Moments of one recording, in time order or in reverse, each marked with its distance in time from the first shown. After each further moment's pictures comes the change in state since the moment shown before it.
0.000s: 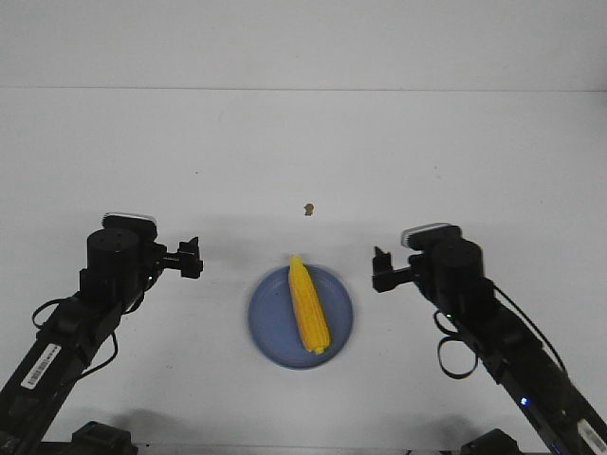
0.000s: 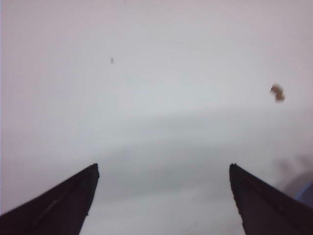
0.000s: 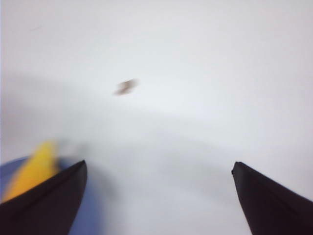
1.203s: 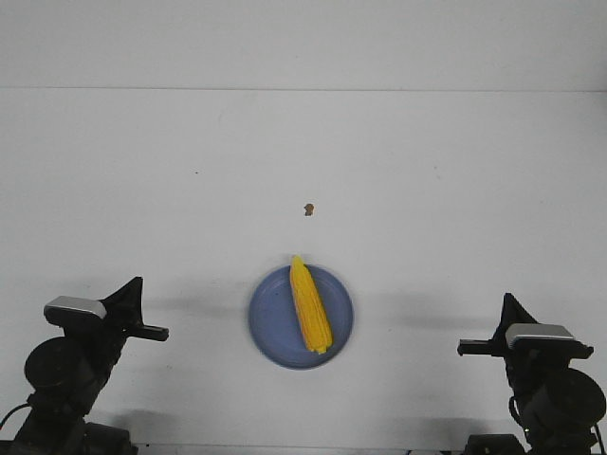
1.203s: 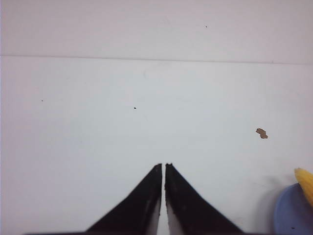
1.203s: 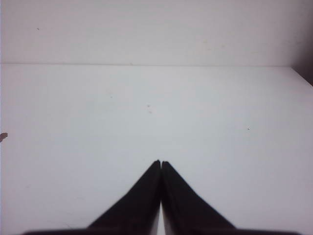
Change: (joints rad) left arm 0.059 -0.680 -0.362 0.013 0.000 0.000; right arm -0.369 -0.781 -0.286 -0.157 0.010 -0.136
